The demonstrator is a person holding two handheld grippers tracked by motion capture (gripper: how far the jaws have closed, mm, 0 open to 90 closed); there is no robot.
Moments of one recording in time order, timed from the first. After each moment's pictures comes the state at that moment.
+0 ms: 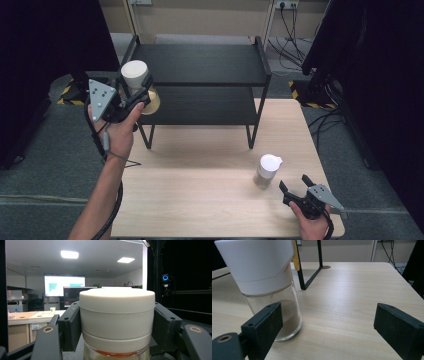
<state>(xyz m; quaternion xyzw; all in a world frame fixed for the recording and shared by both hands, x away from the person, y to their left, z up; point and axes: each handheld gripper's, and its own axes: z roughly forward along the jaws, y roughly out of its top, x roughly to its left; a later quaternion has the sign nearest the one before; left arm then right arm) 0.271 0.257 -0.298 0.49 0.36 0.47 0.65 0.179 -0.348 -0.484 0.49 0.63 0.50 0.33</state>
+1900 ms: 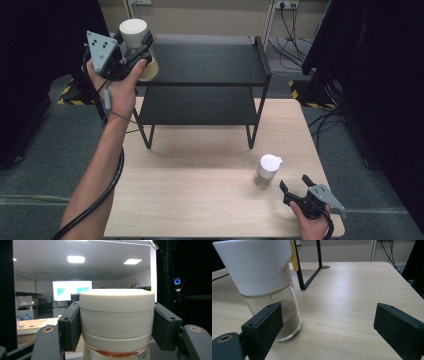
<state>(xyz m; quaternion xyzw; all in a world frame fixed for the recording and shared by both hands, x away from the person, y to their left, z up) 0.321 0.242 -0.230 0.48 0.36 0.50 0.63 0.179 -0.349 -0.485 0.49 0.63 0.51 0.33</state>
